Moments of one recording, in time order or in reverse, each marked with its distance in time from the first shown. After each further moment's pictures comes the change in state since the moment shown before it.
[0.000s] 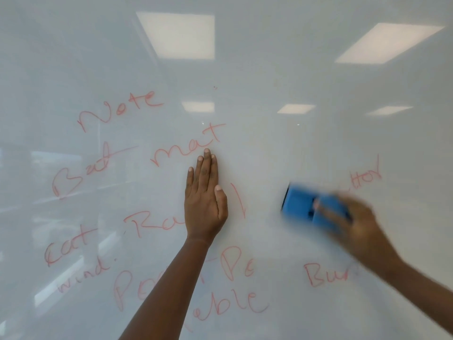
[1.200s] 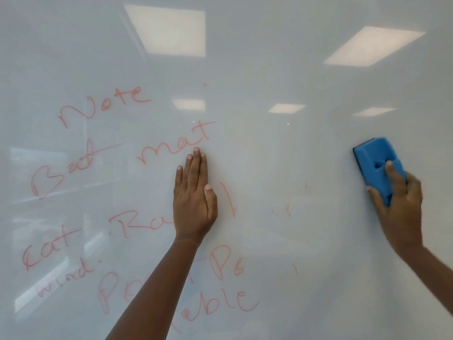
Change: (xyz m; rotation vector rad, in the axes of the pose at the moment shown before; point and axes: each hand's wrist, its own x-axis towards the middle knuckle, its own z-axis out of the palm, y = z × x) left_hand 0.000 0.000 0.001 0.005 0.010 0.007; right_hand -0.005 0.063 -0.026 -0.162 0.321 0.529
